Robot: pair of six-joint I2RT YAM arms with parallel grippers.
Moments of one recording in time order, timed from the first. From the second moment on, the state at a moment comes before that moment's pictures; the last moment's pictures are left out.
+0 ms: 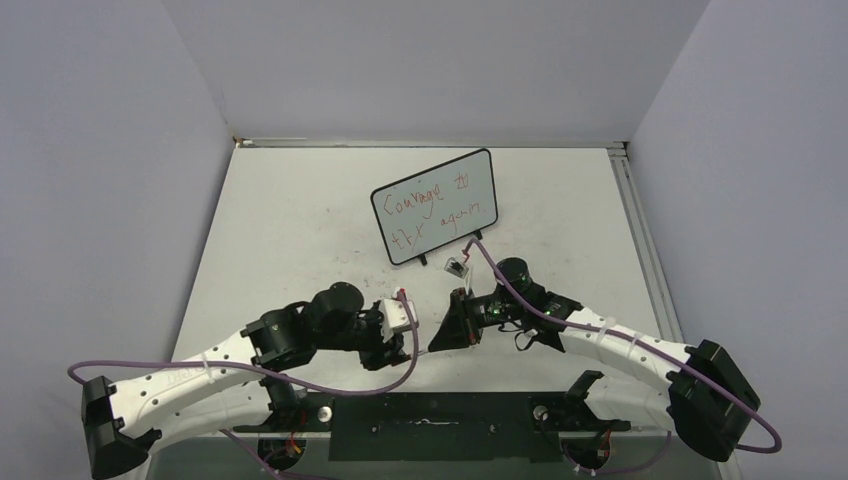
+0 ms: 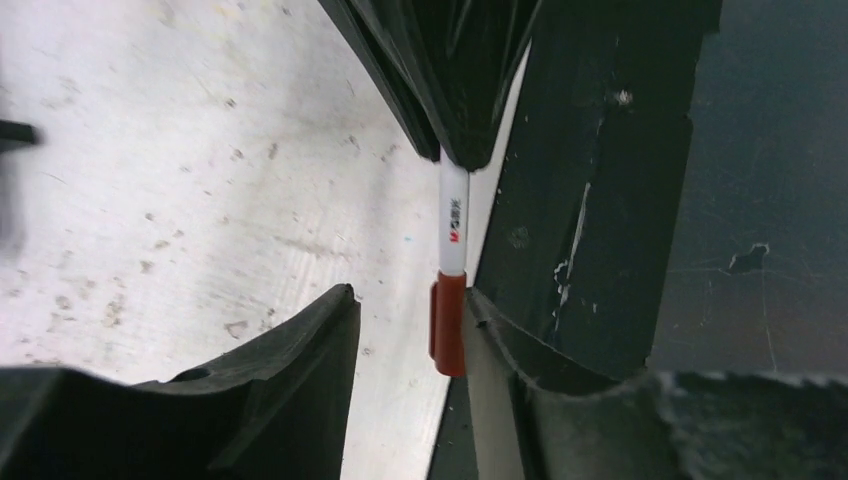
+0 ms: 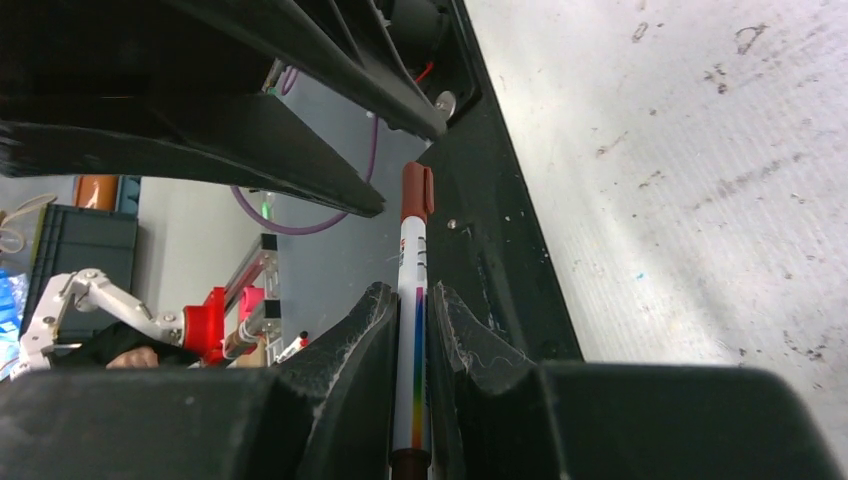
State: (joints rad) left arm -1.06 0.82 0.67 -0.49 0.27 0.07; right arm 0.78 1.11 0.54 0.10 -0.87 0.63
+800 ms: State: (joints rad) left arm -0.96 0.51 0.79 -0.34 -0.05 -0.65; right arm 0.75 0.80 0.47 0.41 -0.68 0.76
